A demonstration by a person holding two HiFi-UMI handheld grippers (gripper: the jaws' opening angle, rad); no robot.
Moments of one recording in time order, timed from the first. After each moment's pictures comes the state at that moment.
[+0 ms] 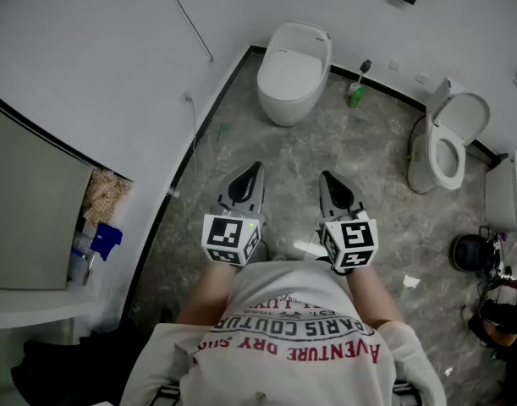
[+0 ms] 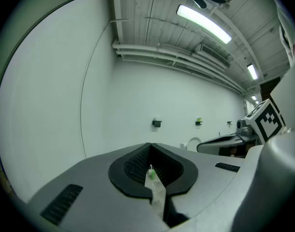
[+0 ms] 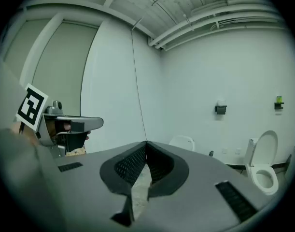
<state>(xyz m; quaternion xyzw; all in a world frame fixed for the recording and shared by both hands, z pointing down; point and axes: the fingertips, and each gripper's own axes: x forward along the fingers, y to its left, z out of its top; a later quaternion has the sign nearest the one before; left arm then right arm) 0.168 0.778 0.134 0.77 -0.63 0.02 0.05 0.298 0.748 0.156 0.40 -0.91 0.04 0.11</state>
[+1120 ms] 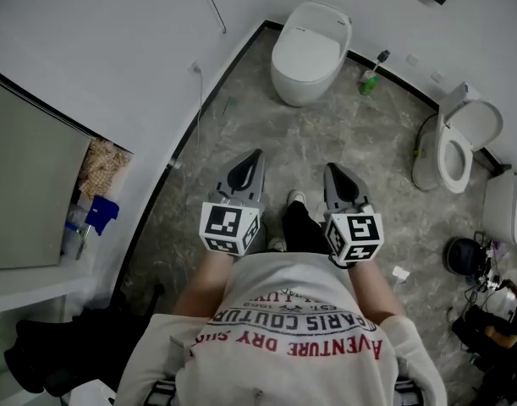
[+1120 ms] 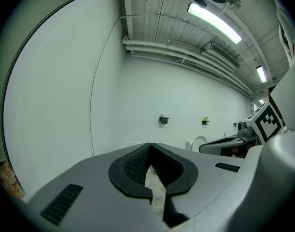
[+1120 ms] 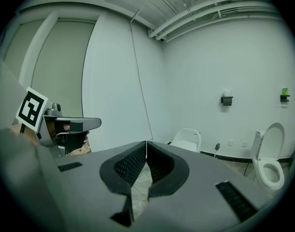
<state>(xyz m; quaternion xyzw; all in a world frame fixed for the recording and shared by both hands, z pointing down) 0.113 0.777 0.163 0.75 -0.65 0.02 0.08 0.253 0.738 0.185 0.38 -0.91 0.07 0.13</state>
